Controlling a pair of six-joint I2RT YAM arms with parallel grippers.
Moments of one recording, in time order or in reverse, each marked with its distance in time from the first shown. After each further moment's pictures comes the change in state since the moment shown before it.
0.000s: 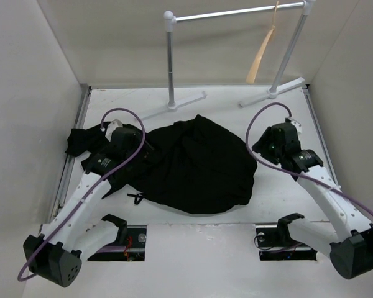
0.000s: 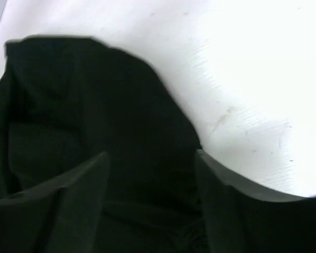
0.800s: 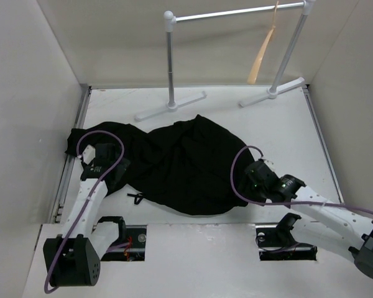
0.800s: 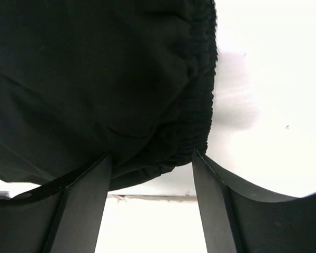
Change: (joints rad) left arm 0.380 0.003 -0.267 0.042 -0.023 -0.043; right arm 0.465 -0.147 -0.314 -0.146 -0.045 0.294
